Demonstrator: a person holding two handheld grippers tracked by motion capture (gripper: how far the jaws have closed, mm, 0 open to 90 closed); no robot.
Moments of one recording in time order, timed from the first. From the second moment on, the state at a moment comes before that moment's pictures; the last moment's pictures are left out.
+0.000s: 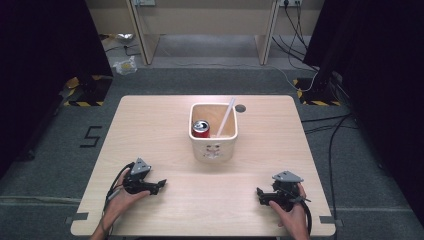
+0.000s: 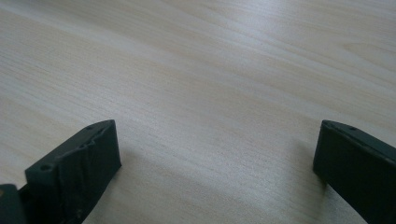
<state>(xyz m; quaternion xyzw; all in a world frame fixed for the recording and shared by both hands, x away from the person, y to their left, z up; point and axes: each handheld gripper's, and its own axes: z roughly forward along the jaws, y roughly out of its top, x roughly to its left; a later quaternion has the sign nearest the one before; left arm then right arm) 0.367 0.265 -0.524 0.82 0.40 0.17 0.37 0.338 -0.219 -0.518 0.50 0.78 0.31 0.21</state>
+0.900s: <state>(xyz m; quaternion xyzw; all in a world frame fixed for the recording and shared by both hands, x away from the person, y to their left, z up) 0.366 0.266 -0.524 0.81 0.41 0.18 0.37 0.337 -0.218 -0.518 0.50 0.78 0.31 0.21</state>
